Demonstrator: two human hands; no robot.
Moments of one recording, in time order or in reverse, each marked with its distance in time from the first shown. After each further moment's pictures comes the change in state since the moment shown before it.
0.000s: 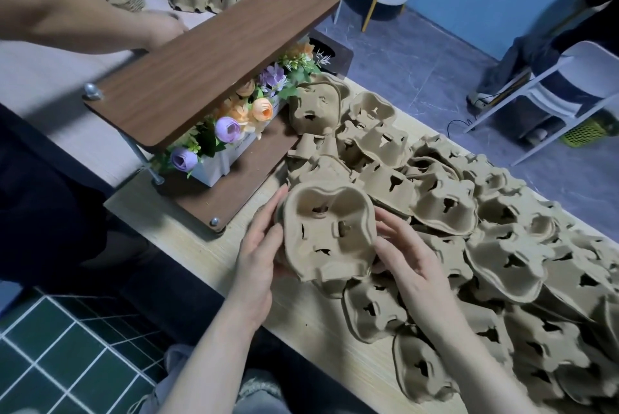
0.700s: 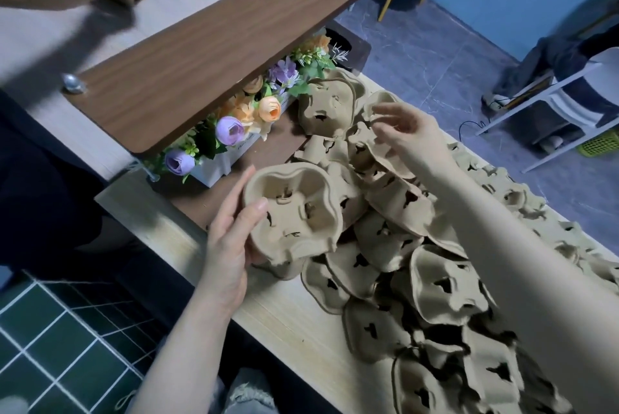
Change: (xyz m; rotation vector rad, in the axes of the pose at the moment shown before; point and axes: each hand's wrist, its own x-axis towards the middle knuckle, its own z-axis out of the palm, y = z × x) left_hand 0.030 0.027 -0.013 -0.048 0.152 0.090; right_hand 0.194 -0.034 -0.019 -0.257 0.064 -0.008
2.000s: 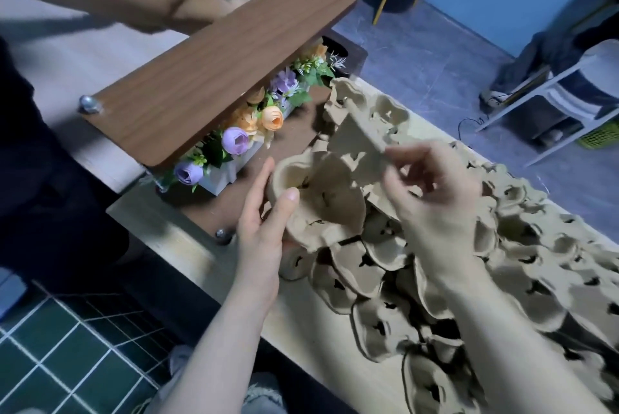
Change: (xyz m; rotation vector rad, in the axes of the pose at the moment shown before) left_hand 0.002 0.003 0.026 0.135 0.016 0.037; right_hand -0.106 -0.028 0.013 -0.099 0.371 -0.498
